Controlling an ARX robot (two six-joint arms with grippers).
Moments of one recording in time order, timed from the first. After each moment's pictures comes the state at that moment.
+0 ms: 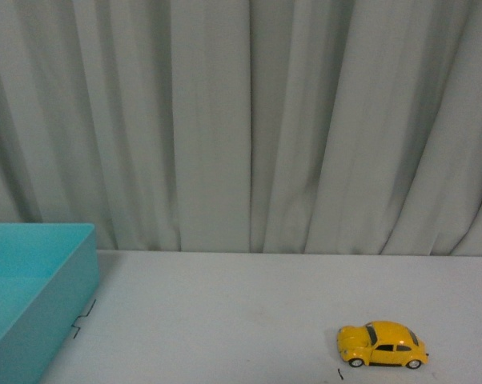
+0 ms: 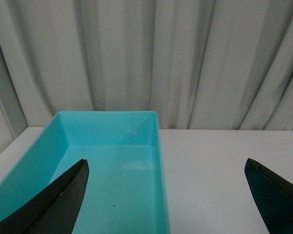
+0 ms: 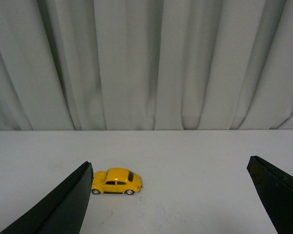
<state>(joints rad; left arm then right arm) 0.00 0.00 0.01 0.00 0.00 0.00 0.00 0.00 0.01 0.00 0.00 -0.01</state>
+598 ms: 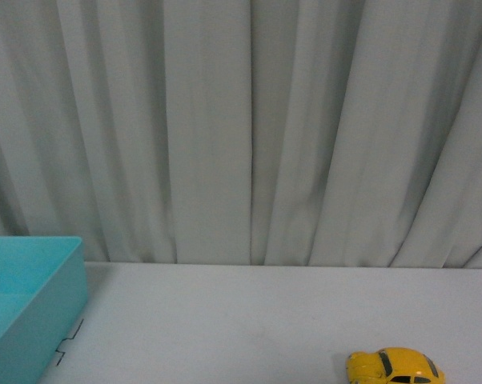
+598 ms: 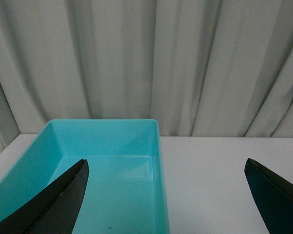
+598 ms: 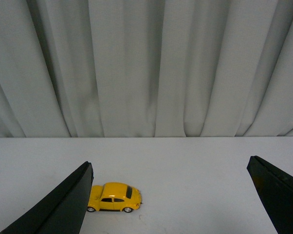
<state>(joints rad) 0.00 0.00 0.01 0.00 0.00 0.00 0.00 0.00 0.01 0.00 0.00 -0.01</state>
